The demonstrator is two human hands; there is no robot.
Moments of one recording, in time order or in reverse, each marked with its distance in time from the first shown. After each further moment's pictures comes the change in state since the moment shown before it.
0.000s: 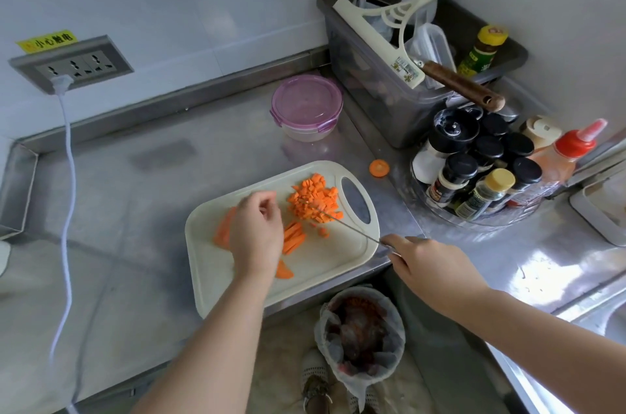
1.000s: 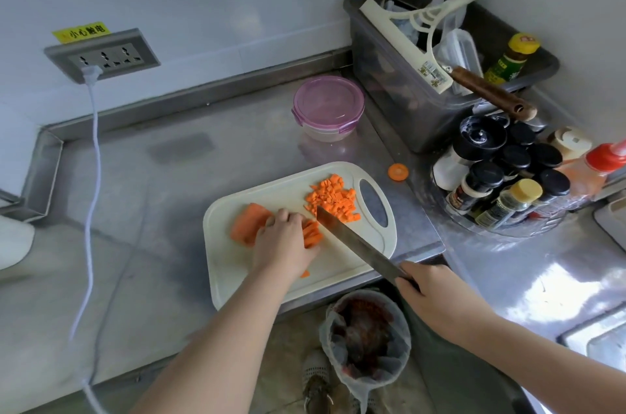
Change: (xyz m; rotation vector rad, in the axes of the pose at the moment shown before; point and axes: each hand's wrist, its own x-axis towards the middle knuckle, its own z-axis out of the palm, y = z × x) left_hand -0.004 -0.020 0.003 0.698 -0.507 0.200; right_hand -0.008 -0.023 0.005 0.325 -0.240 0.133
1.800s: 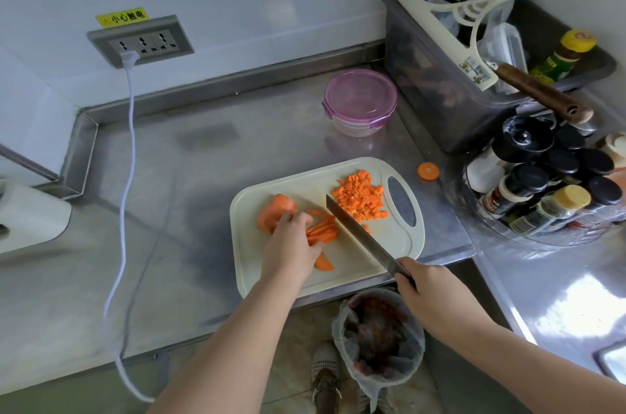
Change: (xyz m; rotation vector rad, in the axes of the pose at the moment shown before) left_hand -0.019 -0.025 0.000 -0.423 0.067 -0.141; right_hand 0.010 -0.030 0.021 0.016 0.054 0.022
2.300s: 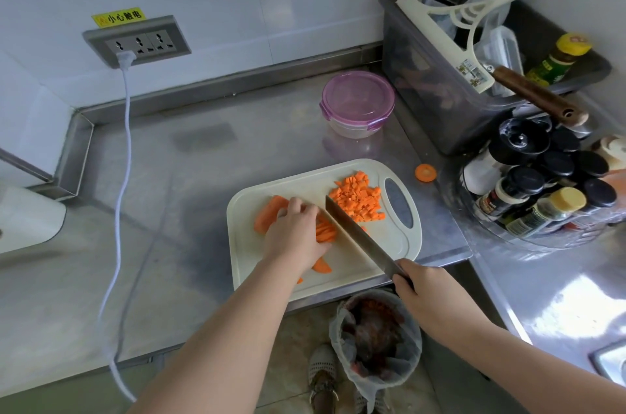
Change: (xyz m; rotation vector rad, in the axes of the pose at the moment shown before) left_hand 0.016 0.014 -0.007 0.322 -0.102 0.132; right_hand 0.002 0.001 0.000 0.024 -0.026 0.020
